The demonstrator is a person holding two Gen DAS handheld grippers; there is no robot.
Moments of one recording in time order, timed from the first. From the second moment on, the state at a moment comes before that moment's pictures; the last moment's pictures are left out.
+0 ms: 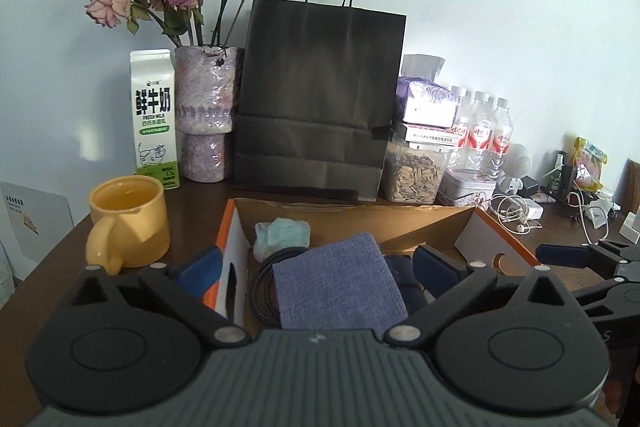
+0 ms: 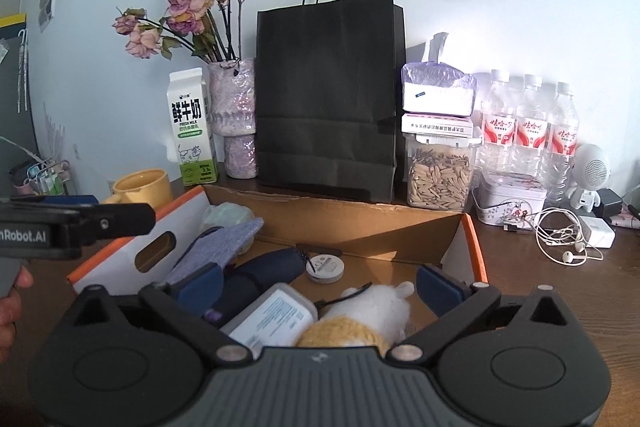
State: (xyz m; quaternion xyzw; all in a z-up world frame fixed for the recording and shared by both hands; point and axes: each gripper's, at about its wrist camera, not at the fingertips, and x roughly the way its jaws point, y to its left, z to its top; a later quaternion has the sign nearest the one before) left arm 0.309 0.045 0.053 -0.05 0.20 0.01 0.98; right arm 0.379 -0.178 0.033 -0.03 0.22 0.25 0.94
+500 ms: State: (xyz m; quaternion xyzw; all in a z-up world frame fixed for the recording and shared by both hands) left arm 0.250 0.049 0.012 -0.05 0.27 0.02 0.96; right arm 0.306 -0.211 0.001 -0.06 0.26 0.23 0.93
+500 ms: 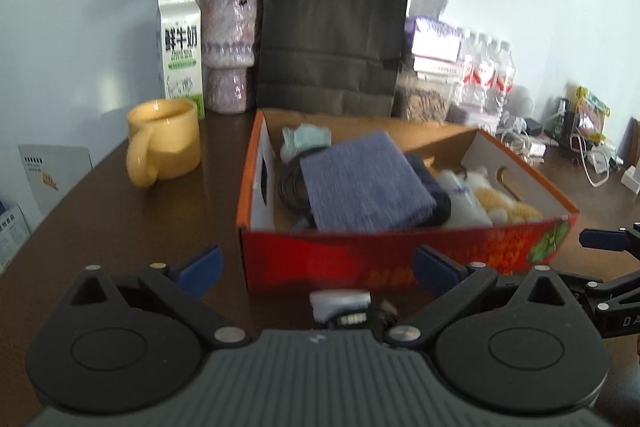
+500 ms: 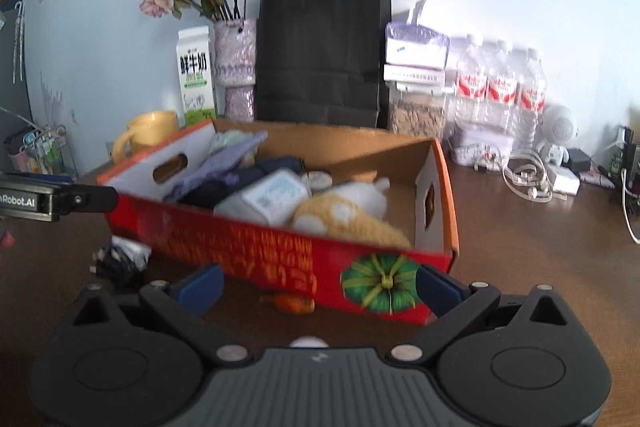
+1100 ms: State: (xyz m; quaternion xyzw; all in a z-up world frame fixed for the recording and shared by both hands) left arm 0.254 0.025 -0.030 -0.07 0.33 0.05 0.94; right arm 0.297 -0.211 -0.033 -0.05 0.32 0.24 0.92
